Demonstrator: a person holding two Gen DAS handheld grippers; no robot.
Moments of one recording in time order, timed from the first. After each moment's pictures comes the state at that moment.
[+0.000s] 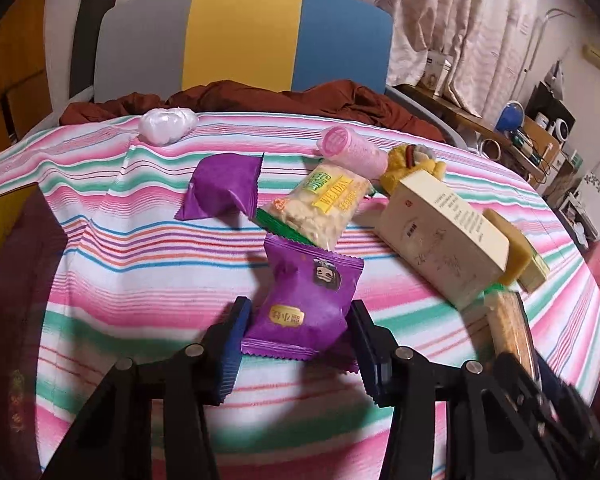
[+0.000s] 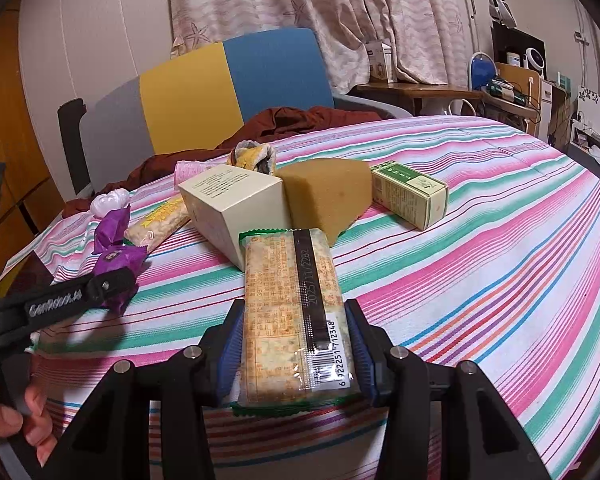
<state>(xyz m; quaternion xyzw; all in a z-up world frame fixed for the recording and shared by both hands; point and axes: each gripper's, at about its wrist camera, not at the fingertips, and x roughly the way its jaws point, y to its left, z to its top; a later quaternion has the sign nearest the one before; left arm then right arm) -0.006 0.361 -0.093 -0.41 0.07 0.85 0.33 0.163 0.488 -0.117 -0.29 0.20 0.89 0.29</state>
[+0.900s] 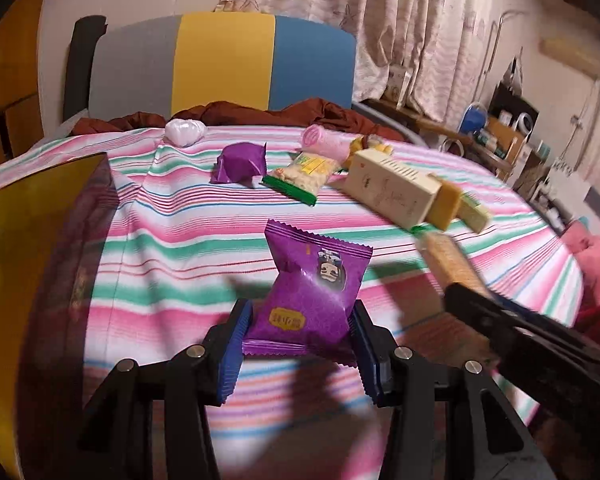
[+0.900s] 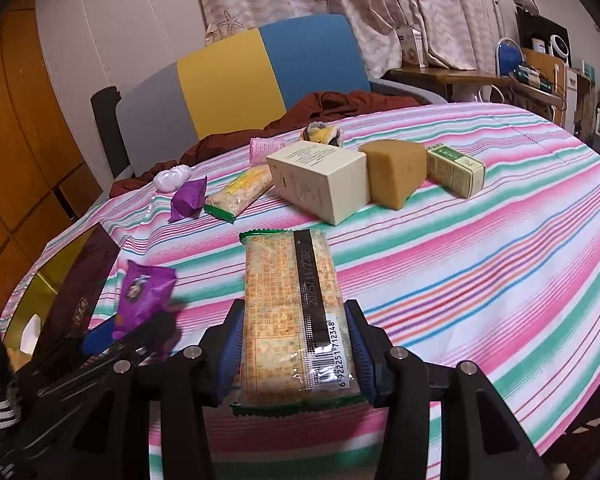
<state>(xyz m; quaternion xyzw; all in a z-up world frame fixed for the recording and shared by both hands) 0.061 0.281 -0.080 -0.36 0.06 0.85 0.39 0.174 0.424 -0.094 -0.31 0.23 0.89 0.23</state>
